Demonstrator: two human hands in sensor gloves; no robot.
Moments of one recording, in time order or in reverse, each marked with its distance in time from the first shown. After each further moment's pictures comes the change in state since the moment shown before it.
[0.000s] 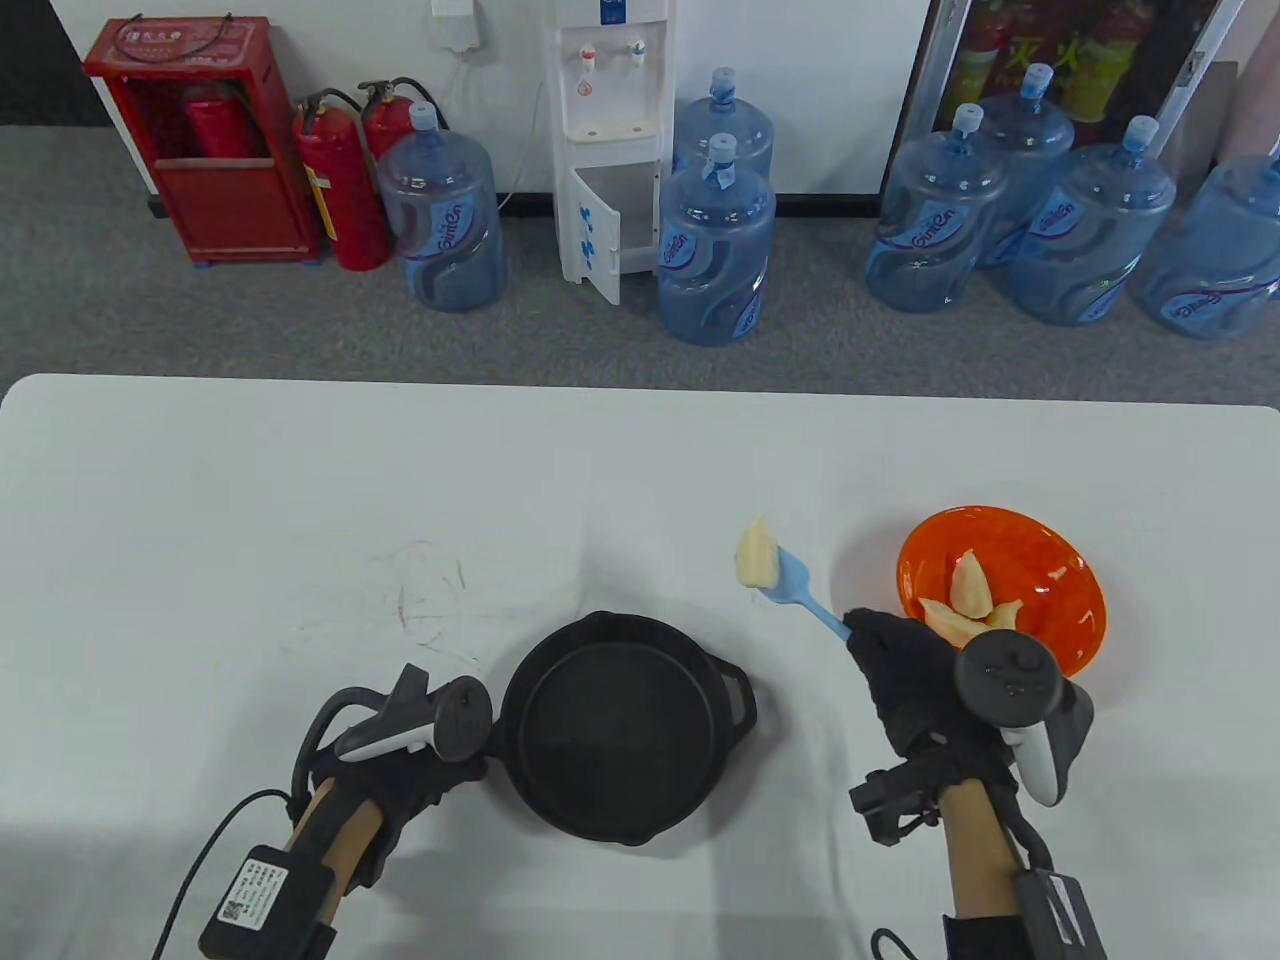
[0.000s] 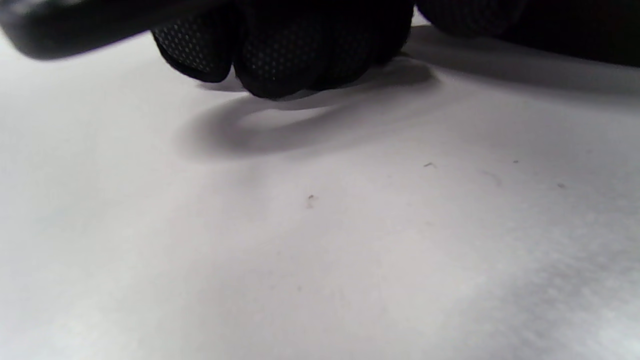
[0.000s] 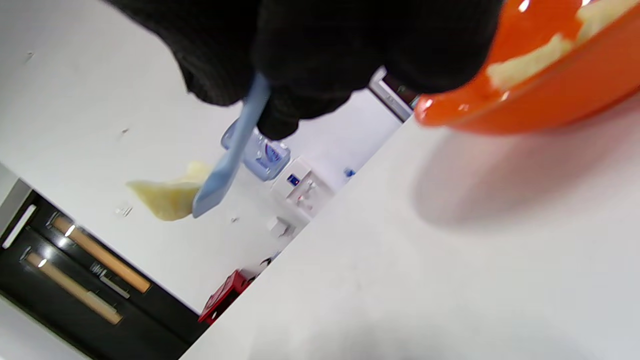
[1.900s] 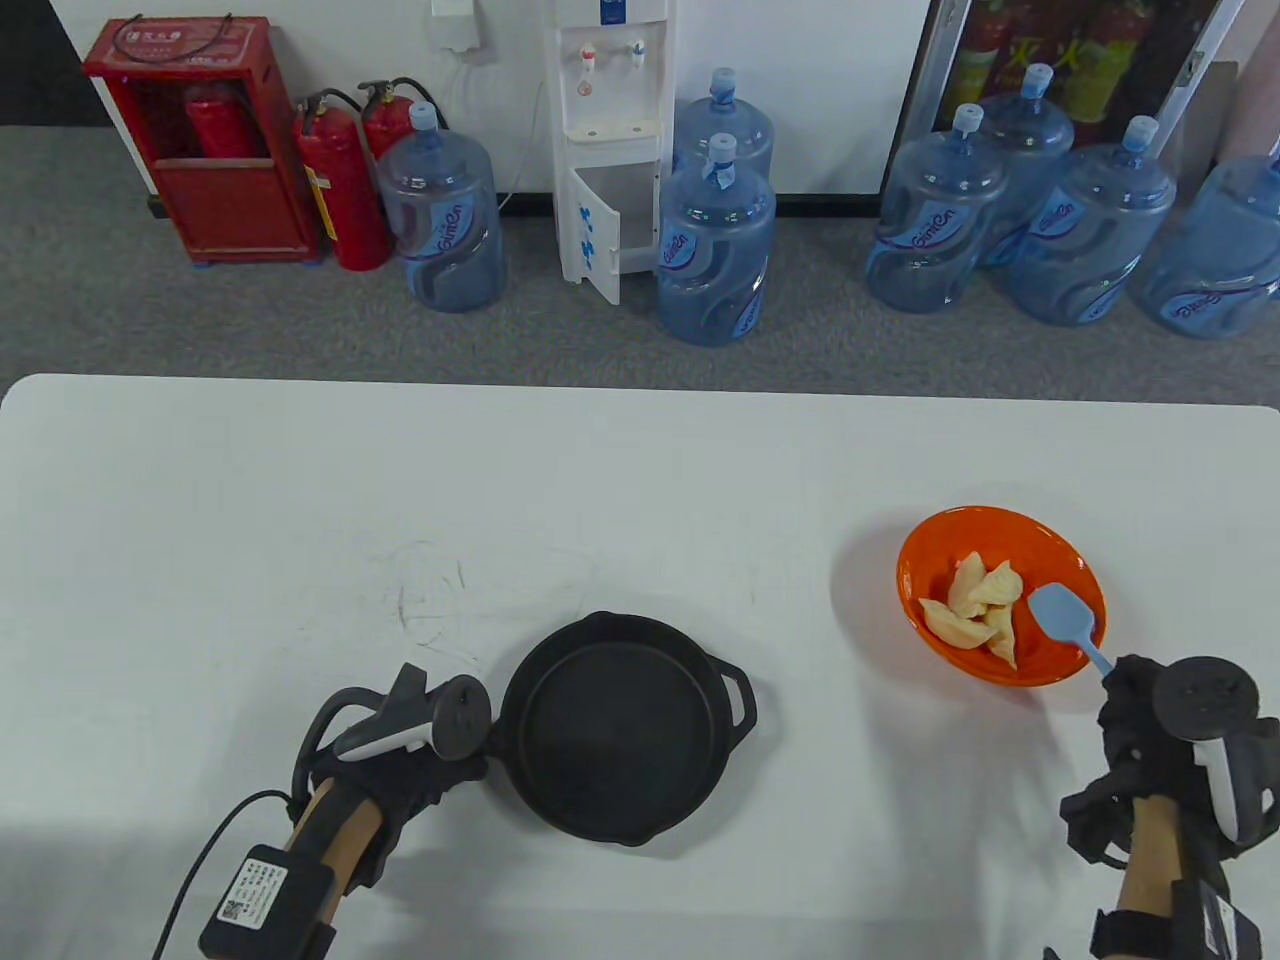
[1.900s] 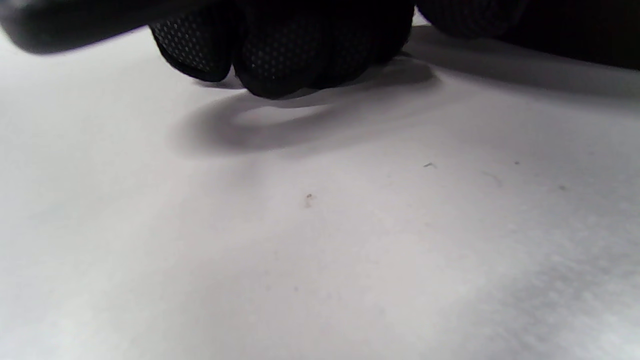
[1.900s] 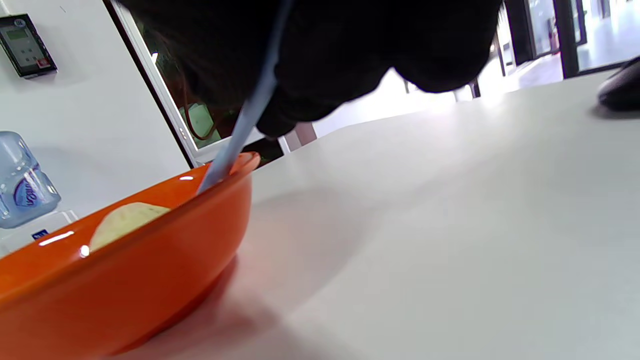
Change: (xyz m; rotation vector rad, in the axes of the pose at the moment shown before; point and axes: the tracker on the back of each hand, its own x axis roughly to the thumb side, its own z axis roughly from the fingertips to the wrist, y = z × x) left_hand -0.001 0.000 0.000 0.001 0.001 0.012; right_hand -0.122 -0.103 0.000 -0.285 0.444 0.493
